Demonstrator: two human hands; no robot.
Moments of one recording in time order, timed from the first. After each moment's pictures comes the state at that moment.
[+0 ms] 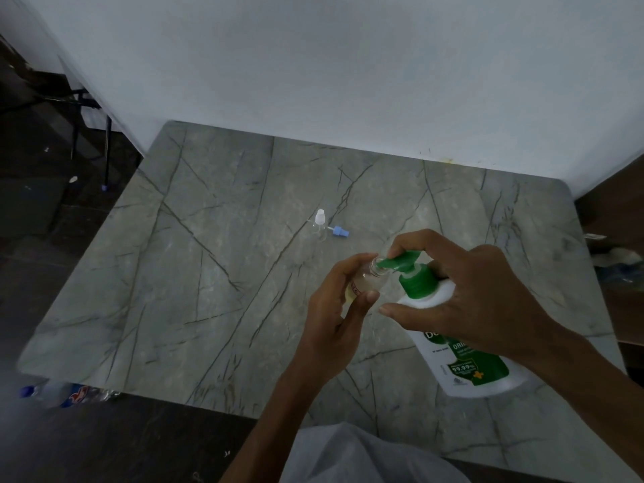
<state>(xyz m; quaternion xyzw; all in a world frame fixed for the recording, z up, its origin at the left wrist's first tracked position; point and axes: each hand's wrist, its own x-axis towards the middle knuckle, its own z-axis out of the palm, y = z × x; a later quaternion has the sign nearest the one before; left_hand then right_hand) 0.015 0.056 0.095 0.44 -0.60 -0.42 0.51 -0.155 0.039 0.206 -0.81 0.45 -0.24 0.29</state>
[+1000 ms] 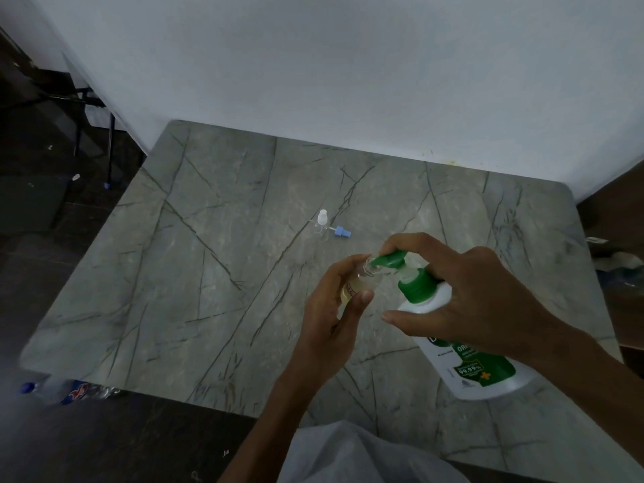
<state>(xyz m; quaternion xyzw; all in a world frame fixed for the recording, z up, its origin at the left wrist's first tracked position) 0.019 0.060 0.091 0.47 -0.61 -0.39 0.51 -0.158 0.036 0.200 -0.82 0.44 -0.21 0.30</state>
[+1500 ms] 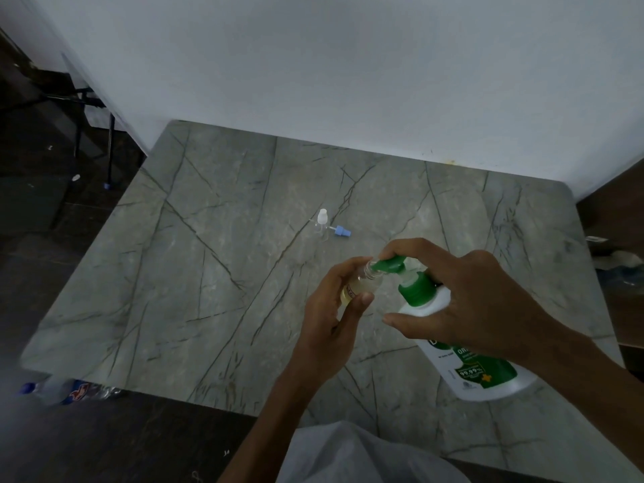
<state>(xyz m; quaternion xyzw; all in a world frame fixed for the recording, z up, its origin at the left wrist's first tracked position) 0.020 0.062 0.089 0.47 -0.62 -0.39 0.50 -0.159 0.040 0.198 -0.83 0.45 -0.19 0.29</state>
